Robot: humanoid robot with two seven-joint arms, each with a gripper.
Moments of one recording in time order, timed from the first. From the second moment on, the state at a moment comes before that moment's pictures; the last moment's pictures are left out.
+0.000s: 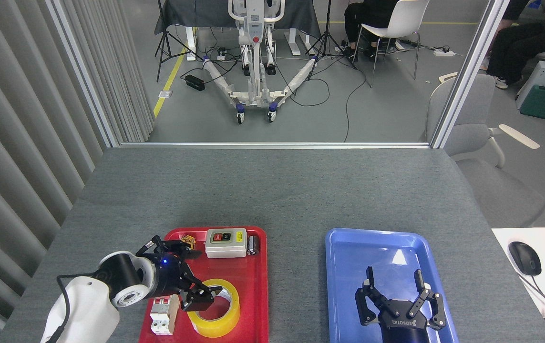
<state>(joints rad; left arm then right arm) -0.42 0.32 -0.34 -1.43 -1.16 -0.73 -0.87 0.13 0.06 0.06 -1.56 1.52 0.12 -0.26</state>
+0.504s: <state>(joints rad) -0.52 0.26 -0.39 -1.19 -1.23 -0.78 -1.05 0.10 0.05 0.06 -1.53 1.52 0.12 -0.26</state>
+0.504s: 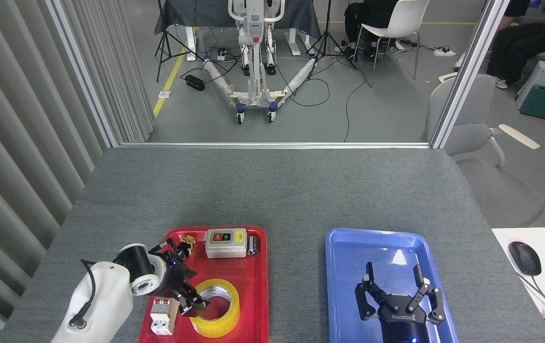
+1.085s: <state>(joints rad) -0.56 0.16 -0.39 -1.08 -1.26 -0.78 -1.08 0.10 0.06 0.06 -1.53 1.51 0.12 -0.26</state>
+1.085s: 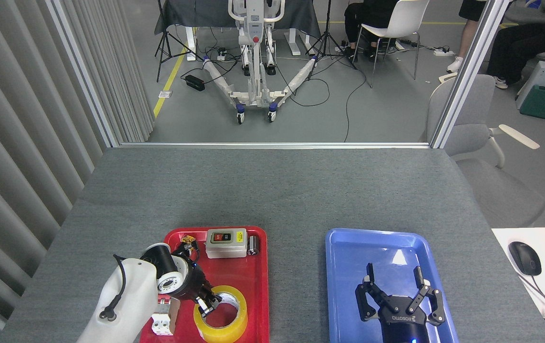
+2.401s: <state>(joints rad) -0.63 -0.06 -0.30 -0.94 -0.44 -0.78 -1.07 0.09 0.05 0.06 -1.49 1.51 0.06 -0.26</state>
